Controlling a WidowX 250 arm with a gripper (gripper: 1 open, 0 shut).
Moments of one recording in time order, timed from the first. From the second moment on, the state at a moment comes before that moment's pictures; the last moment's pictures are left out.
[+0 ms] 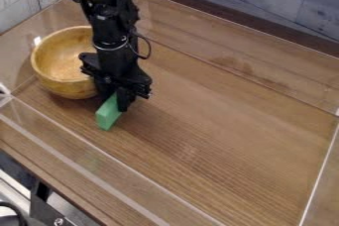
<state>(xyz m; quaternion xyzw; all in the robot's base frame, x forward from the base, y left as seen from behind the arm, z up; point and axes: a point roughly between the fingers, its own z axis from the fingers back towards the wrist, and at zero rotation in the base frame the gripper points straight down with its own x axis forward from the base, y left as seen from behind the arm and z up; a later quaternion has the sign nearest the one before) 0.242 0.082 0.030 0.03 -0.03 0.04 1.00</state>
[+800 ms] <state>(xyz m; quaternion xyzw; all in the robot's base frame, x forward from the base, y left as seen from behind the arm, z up) 0.233 0.077 0.032 0.02 0.00 0.06 1.00</state>
